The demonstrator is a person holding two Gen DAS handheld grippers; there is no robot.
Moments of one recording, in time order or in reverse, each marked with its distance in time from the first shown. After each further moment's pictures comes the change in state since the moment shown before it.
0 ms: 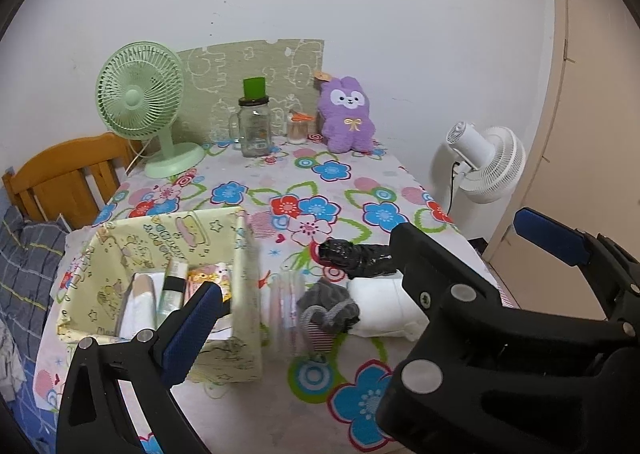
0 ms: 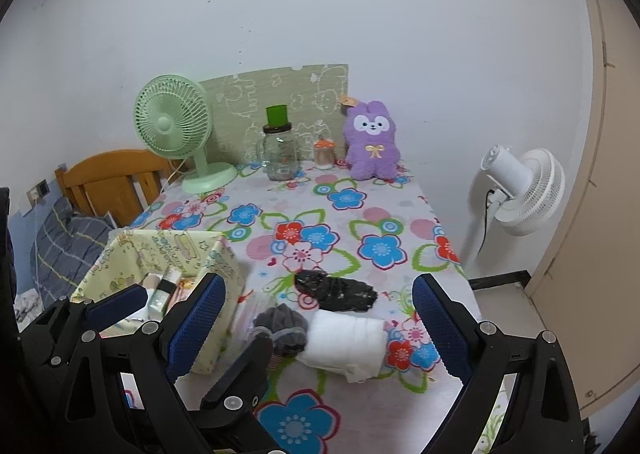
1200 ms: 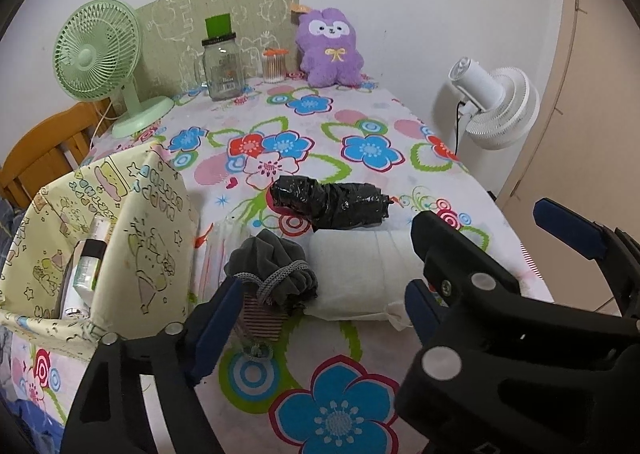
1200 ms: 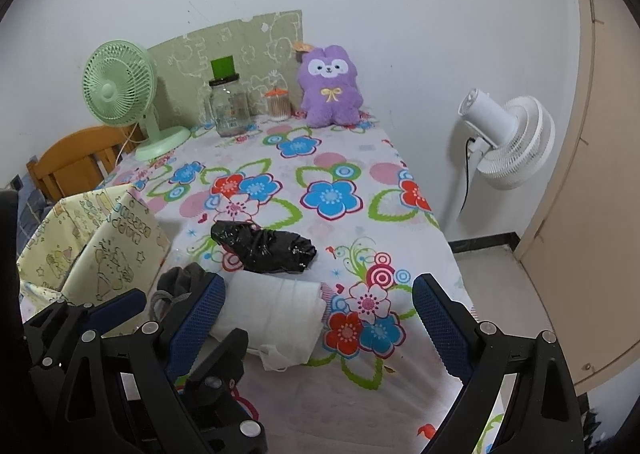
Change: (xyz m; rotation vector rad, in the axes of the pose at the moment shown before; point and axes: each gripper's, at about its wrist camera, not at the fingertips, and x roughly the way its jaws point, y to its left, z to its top) left arm 0.085 -0.045 -0.026 0.034 0.188 0.027; right arm 0.067 -0.066 -0.041 0.060 0.129 -0.051
